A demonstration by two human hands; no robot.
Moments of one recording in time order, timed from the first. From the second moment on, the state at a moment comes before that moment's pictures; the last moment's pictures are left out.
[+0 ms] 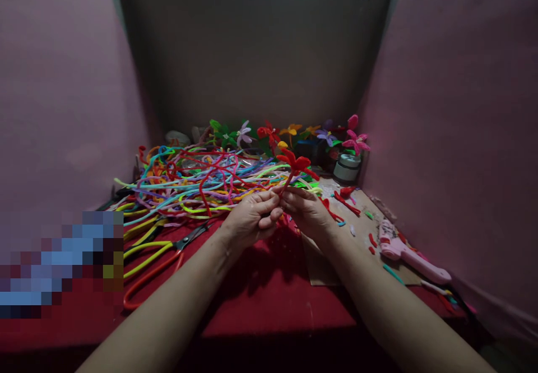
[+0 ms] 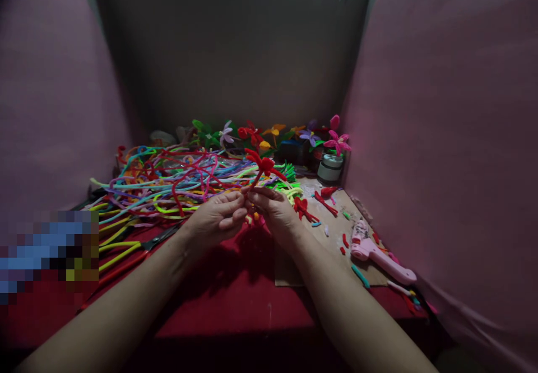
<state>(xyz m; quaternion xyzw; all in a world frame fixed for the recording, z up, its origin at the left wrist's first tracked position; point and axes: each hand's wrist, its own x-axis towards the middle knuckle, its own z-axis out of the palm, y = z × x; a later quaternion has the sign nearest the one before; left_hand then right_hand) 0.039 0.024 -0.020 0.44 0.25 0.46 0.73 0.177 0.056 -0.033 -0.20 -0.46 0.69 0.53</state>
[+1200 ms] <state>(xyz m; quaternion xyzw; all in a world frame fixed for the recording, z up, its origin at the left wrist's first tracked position) 0.043 0.030 -0.042 0.75 0.50 0.44 -0.01 0.167 0.046 -0.035 -0.30 -0.52 0.54 0.59</state>
